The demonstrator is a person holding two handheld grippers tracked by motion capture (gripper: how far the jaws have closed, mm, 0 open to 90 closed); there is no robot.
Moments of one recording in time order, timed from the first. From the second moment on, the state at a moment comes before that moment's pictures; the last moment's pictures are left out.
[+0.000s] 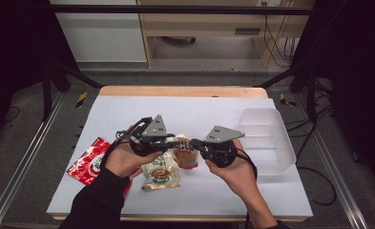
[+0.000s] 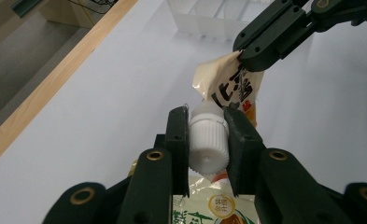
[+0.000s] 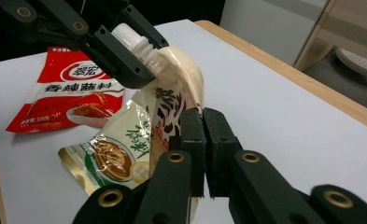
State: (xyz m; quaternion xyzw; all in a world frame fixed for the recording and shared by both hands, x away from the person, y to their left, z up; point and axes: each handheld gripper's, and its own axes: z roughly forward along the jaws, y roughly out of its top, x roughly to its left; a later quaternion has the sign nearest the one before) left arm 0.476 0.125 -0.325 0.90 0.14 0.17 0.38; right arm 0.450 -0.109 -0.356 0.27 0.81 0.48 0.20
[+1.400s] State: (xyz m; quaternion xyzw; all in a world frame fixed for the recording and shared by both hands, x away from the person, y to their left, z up) left arm 0.479 0.121 -0.323 0.89 0.15 0.18 0.40; right arm 0.466 -0.076 -0.330 0.16 0.89 0.33 0.27
